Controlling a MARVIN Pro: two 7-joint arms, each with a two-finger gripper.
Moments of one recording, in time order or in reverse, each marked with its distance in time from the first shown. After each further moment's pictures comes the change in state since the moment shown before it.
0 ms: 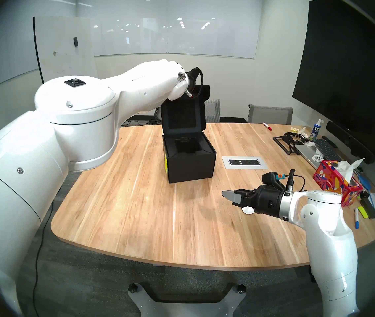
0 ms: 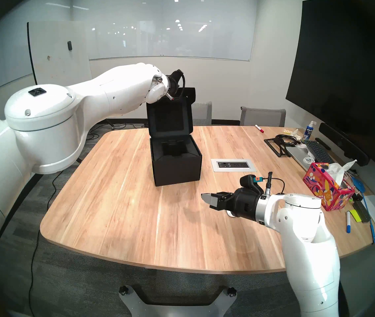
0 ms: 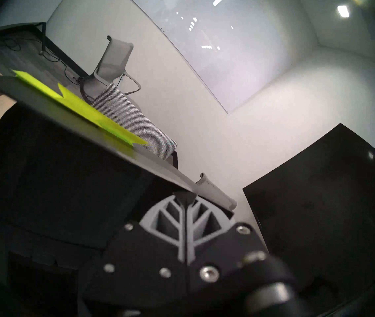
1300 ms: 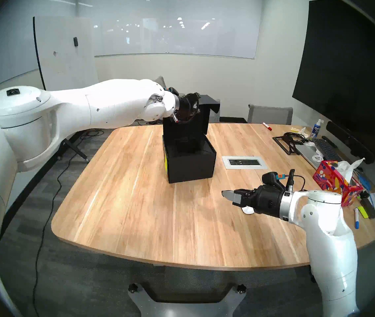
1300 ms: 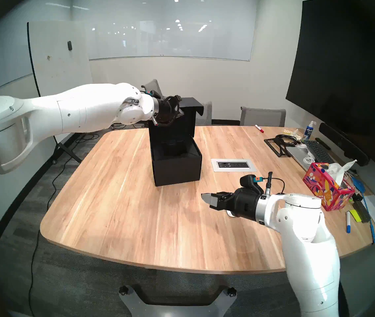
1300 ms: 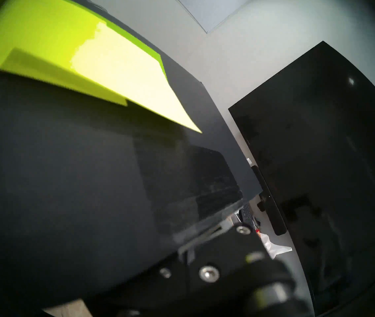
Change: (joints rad) left arm -0.026 0.393 0.065 -0.622 0.048 0.141 -0.140; right arm 0.000 0.000 0.000 -0.001 0.000 0.000 -0.001
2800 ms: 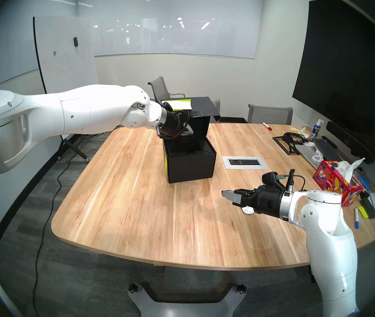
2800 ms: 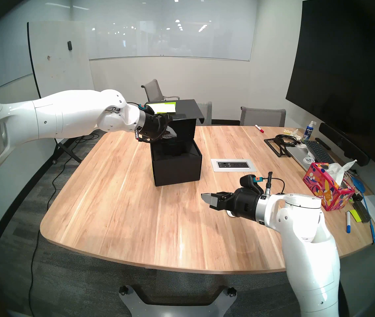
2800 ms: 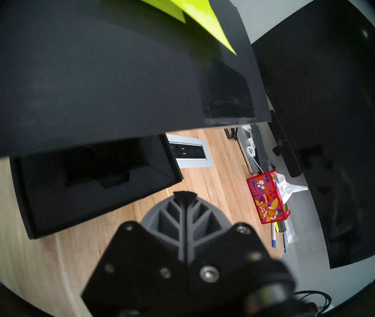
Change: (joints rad) left arm -0.037 0.177 0.067 -0.217 0.064 0.210 0.009; right arm 0.000 0.000 0.000 0.000 0.000 0.000 0.001
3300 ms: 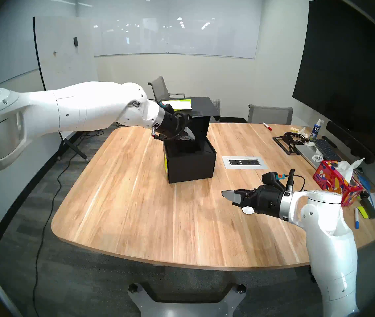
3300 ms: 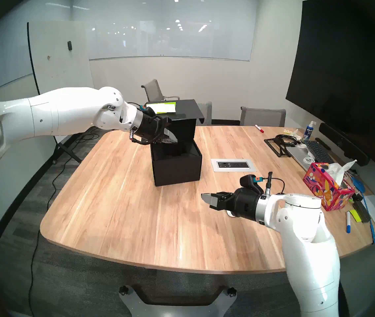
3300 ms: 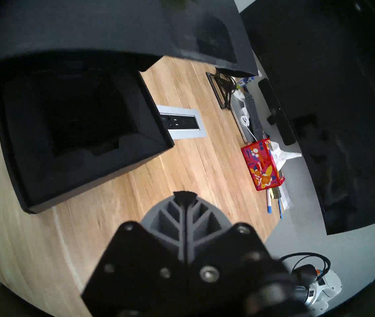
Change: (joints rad) left arm -0.027 0.020 0.017 -0.025 0.043 0.146 -0.047; right arm 0.000 0.000 0.000 0.000 0.000 0.000 0.001
